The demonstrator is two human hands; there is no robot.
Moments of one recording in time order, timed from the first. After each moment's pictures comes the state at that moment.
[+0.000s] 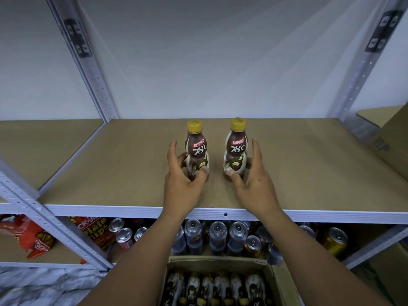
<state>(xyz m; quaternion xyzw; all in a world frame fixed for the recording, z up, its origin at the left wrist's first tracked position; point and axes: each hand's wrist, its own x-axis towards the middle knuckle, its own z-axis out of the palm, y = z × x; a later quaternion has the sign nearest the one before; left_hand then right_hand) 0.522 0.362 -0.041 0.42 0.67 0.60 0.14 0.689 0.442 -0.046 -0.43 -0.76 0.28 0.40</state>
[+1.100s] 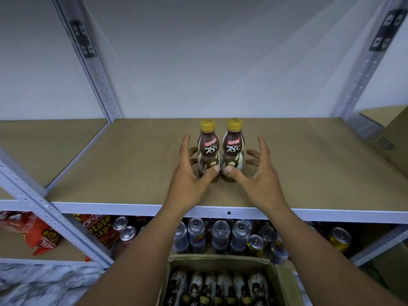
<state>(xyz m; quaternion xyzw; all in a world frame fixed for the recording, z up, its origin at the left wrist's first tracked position) 0.517 0.362 -0.030 0.49 0.62 0.57 0.21 0.692 0.441 -0.033 -0.41 -0.72 0.35 0.44</state>
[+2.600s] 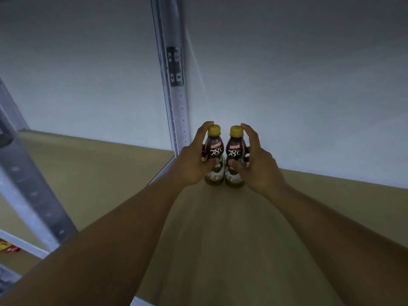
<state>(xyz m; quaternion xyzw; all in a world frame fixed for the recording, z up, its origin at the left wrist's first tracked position) 0.224 0.451 0.018 0.56 0.70 0.43 0.05 0.387 0.572 0.004 -0.24 -0.87 0.25 0.35</state>
